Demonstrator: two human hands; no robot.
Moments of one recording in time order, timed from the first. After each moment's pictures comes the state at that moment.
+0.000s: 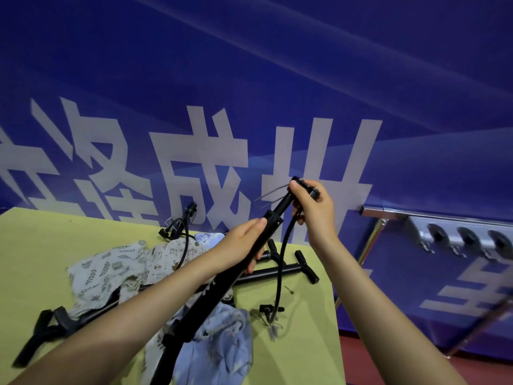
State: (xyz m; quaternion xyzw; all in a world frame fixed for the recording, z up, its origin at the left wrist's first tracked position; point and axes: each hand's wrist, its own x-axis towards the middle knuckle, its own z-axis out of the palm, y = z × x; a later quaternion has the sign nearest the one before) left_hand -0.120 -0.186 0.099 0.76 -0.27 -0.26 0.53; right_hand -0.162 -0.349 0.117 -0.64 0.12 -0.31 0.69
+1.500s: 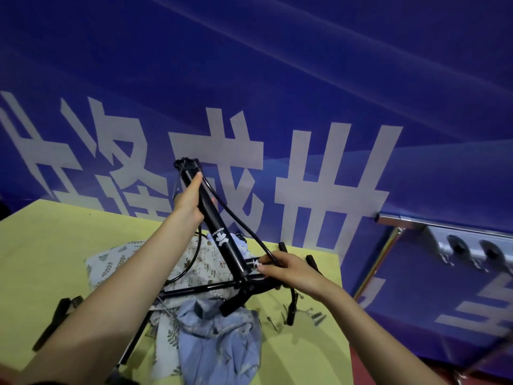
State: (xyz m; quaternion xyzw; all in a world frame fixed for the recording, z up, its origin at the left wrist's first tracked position) left_hand 0.003 -0.135 0.113 0.52 0.15 -0.10 0.83; right_hand -0.183 -0.317 0.047 -0.82 0.03 0.10 0.56
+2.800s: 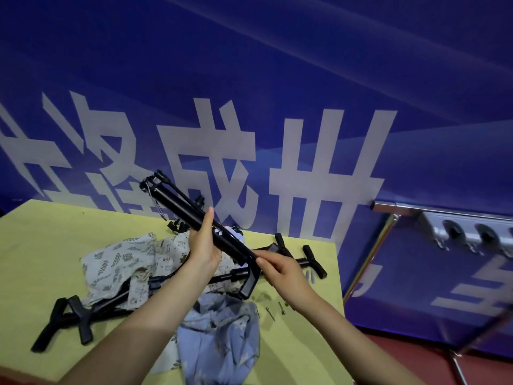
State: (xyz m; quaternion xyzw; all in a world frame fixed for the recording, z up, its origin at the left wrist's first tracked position) left_hand -0.075 -0.160 0.046 0.45 0.14 -0.09 0.88; right_hand -0.195 -0.296 0.010 -0.82 0.04 -0.09 0.56
